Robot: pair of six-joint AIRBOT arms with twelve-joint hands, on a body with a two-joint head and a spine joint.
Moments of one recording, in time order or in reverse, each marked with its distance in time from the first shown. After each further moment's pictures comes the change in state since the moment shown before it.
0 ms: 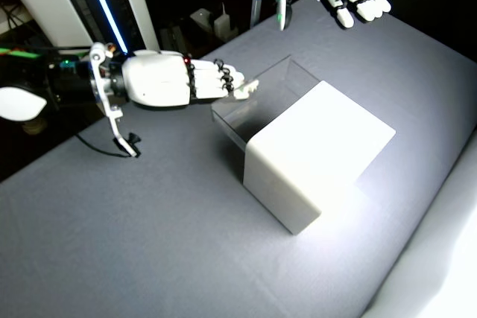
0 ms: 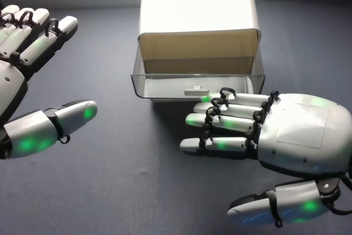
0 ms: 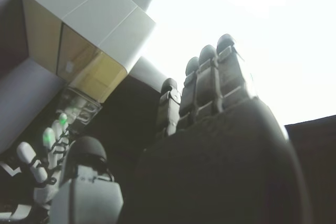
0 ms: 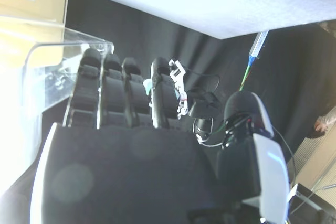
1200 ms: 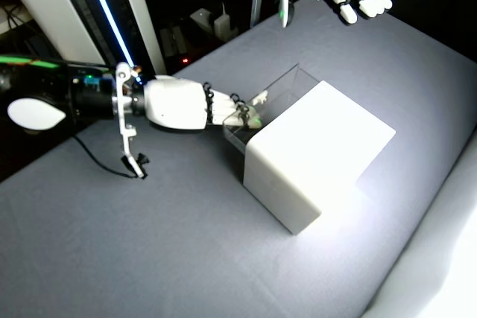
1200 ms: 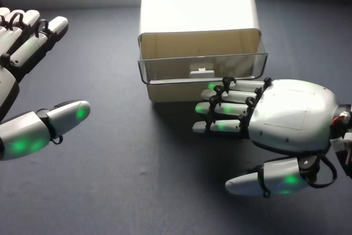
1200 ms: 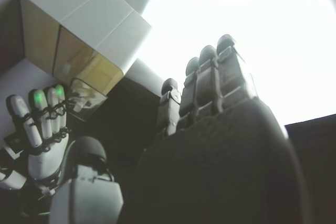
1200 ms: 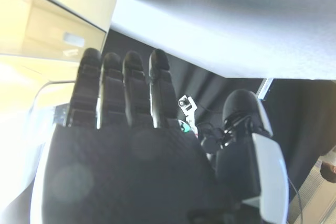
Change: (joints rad) left arm 0.039 0.000 0.002 -0.019 -0.039 -0.032; right arm 0.064 -0.074 0.093 0.090 -0.164 -0.152
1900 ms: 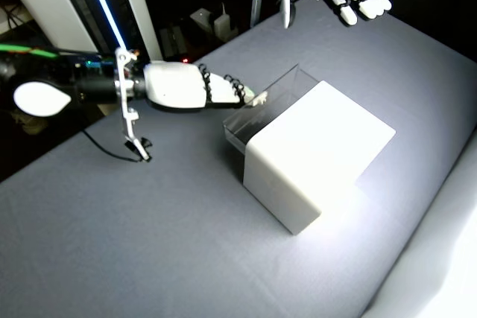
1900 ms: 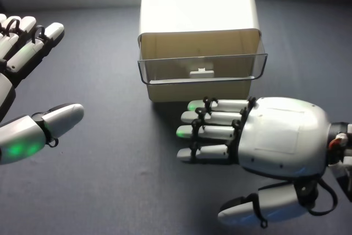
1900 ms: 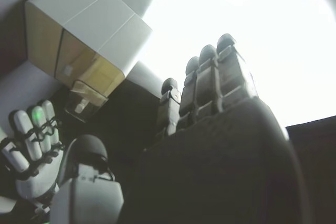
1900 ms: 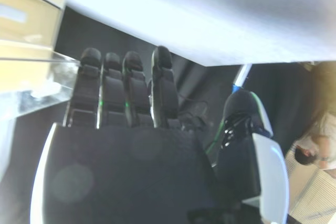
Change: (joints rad) left arm 0.024 0.000 0.000 -0.014 -0.005 -0.005; right arm 0.001 0.025 -0.083 -0.126 0.013 0.056
